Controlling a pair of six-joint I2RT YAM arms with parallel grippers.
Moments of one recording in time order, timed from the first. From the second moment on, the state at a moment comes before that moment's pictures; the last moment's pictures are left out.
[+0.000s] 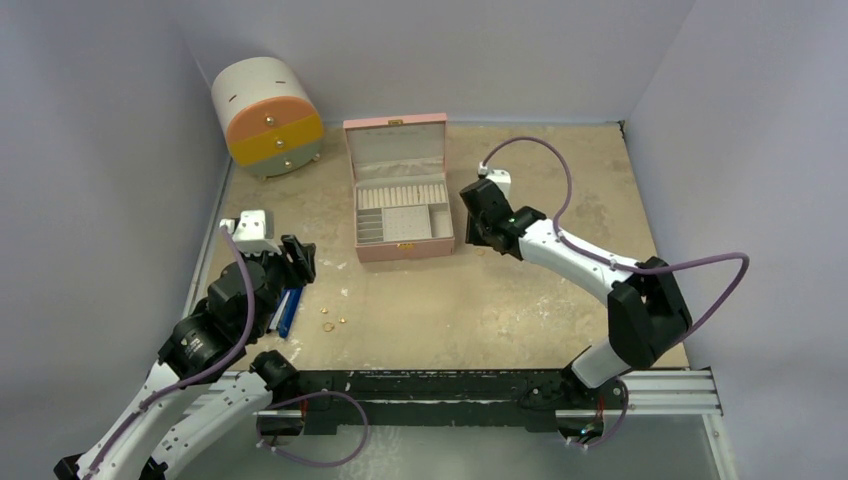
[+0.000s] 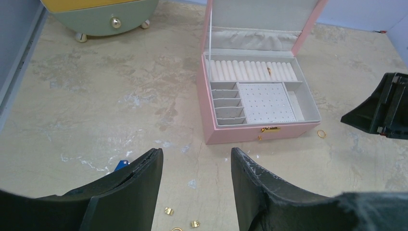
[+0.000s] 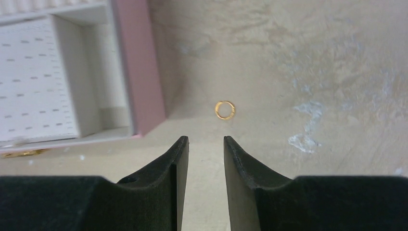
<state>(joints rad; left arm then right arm) -0.70 0.46 0.82 -0.65 -0.58 -0.38 0.65 1.54 1.12 -0.47 0.40 0.57</state>
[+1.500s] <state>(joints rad) -0.70 0.47 0.82 -0.65 -0.59 -0.38 0.56 1.78 1.07 -0.46 0.41 0.86</state>
